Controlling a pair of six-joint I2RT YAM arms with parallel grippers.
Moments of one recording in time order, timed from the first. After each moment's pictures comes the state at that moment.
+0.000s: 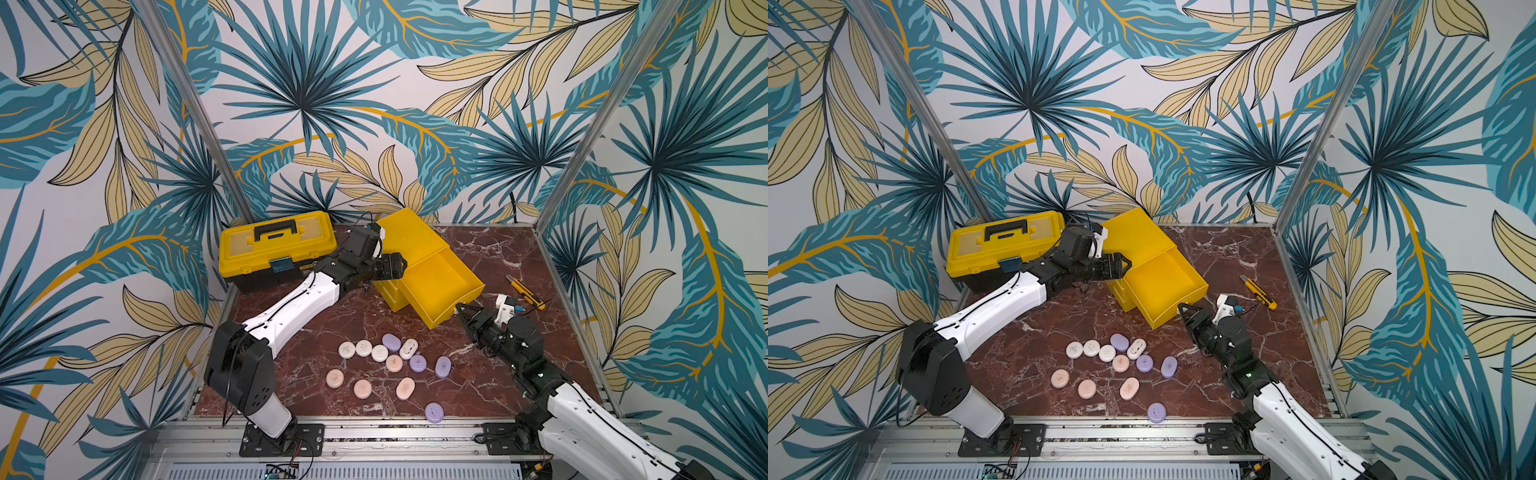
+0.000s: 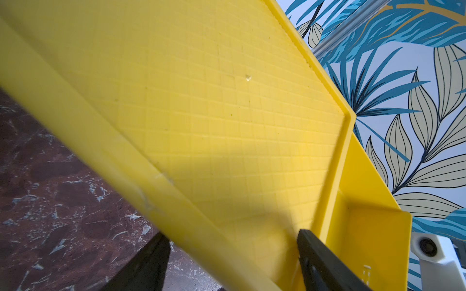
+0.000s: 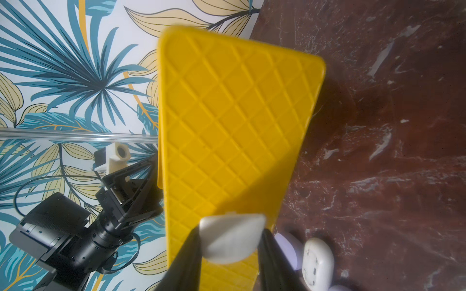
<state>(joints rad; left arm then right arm) -0.54 1.62 1.36 -0.39 0.17 -0.56 0.44 0.75 0.33 0.16 -0.08 1.34</state>
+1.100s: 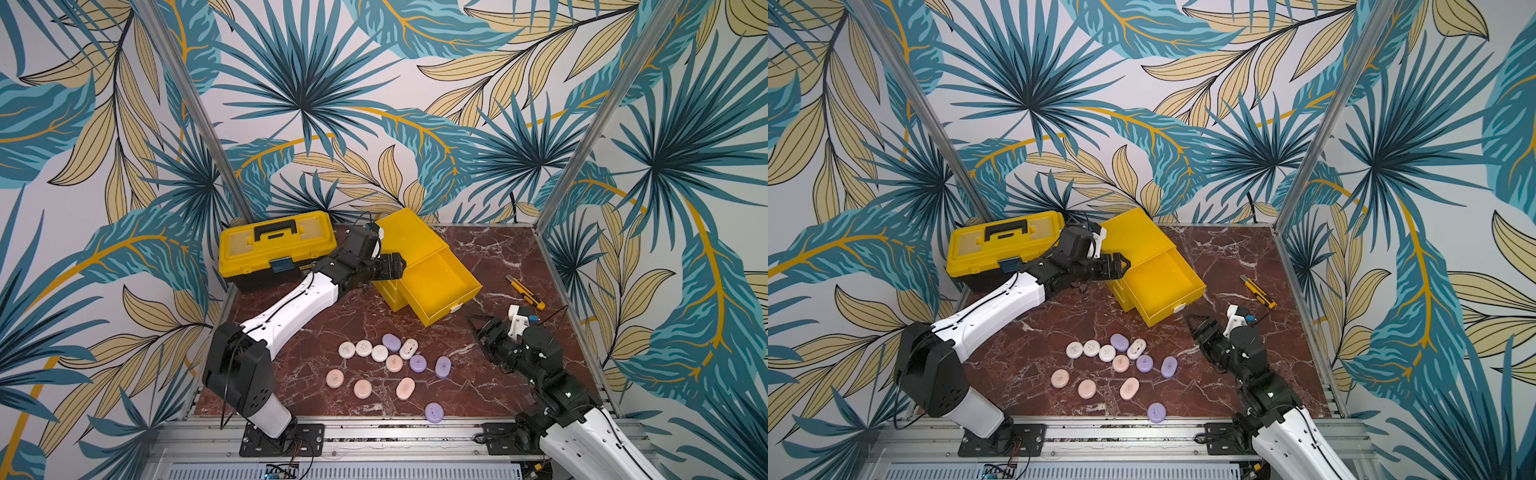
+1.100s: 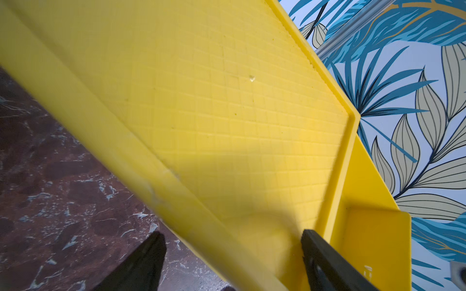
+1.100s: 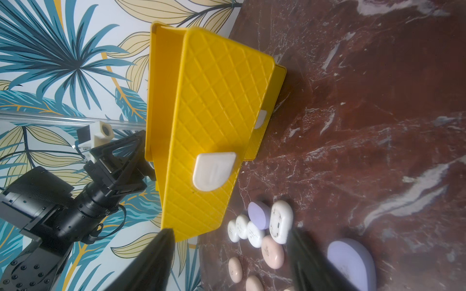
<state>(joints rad) -0.54 1.59 1.36 -0.42 0.15 -0.54 0.43 0.45 0.41 -0.32 -0.09 1.25</state>
